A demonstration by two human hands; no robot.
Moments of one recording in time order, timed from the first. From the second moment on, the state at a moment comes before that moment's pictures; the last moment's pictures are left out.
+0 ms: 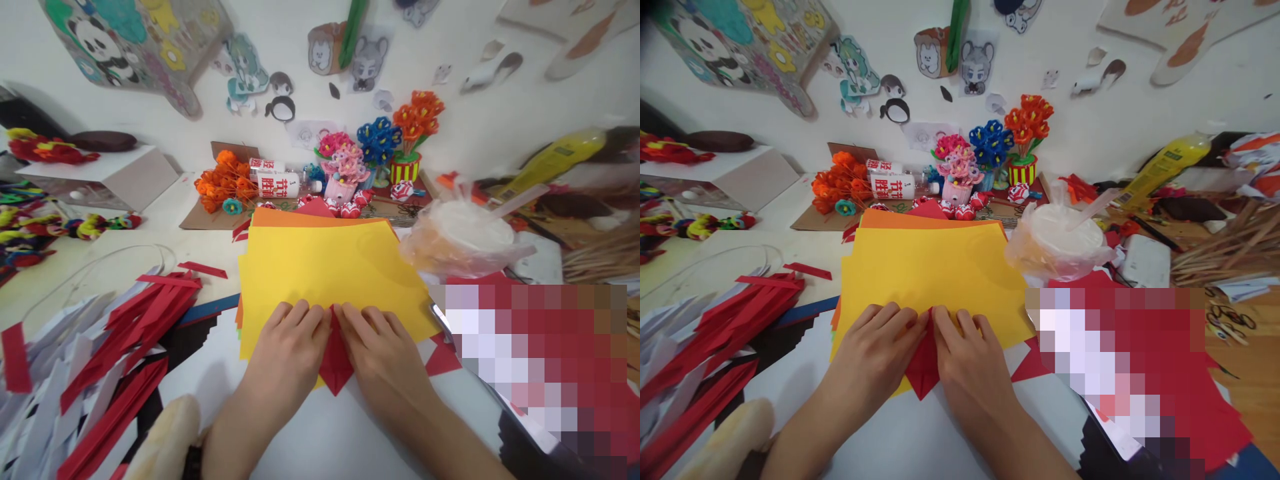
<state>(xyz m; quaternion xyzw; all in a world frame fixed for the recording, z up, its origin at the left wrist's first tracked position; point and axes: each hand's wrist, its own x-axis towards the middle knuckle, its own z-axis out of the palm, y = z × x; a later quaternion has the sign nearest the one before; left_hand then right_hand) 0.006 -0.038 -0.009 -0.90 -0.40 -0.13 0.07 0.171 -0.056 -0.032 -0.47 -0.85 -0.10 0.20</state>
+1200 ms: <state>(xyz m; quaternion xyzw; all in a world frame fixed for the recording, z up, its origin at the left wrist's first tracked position) 0.009 -0.045 -0.009 -0.90 -0.41 -0.13 0.08 0.173 -0.058 -0.027 -0.50 -0.84 -0.09 0.19</state>
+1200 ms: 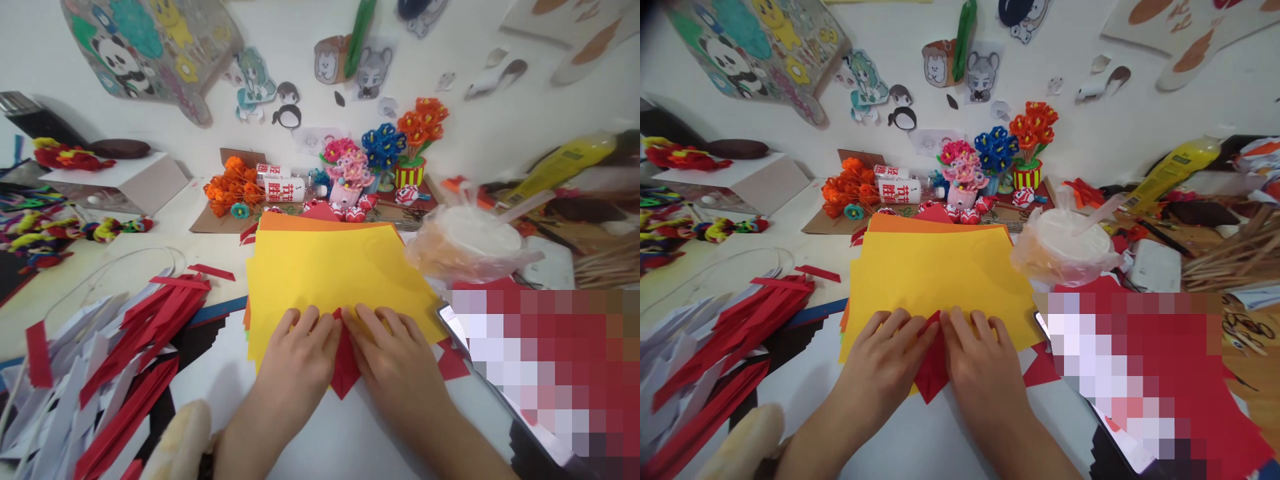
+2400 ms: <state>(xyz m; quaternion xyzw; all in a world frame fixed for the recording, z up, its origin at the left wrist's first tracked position) 0.000 -0.029 -0.008 -0.80 -0.55 -0.19 -0.17 0.196 0.006 0.002 -0.42 -0.80 0.40 0.17</state>
